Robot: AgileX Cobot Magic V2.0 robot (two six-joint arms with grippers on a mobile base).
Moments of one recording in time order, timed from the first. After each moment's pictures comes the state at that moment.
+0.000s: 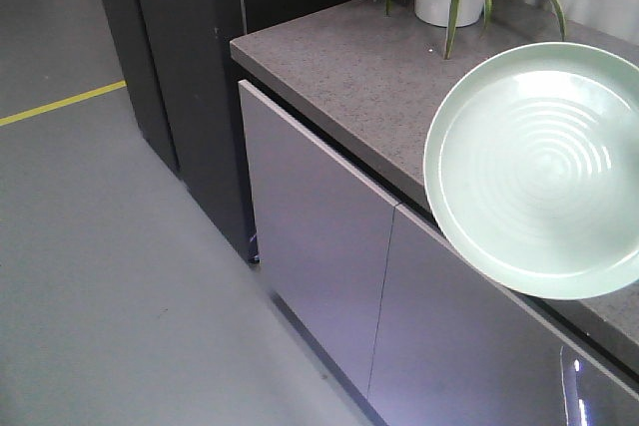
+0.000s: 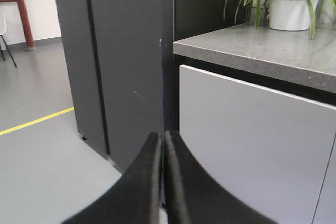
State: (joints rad) left arm -0.09 -0.01 0.02 0.08 0.12 -0.15; right arm -0.36 0.92 -1.02 0.66 1.01 -0.61
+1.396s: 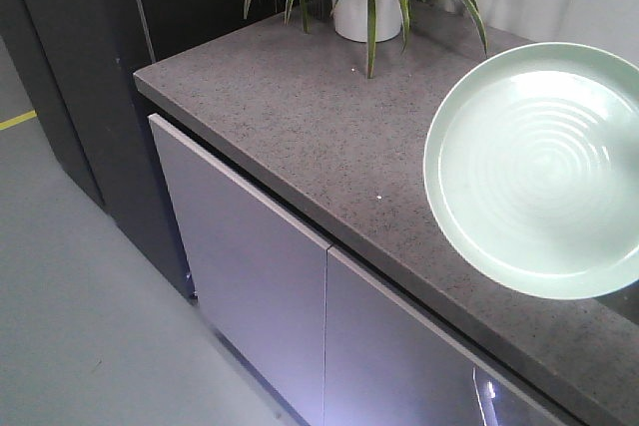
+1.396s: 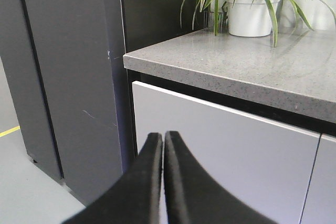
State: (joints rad) left arm -0.09 -0.01 0.02 0.08 0.12 -0.15; right arm -0.36 0.92 -1.02 0.66 1.01 -0.61
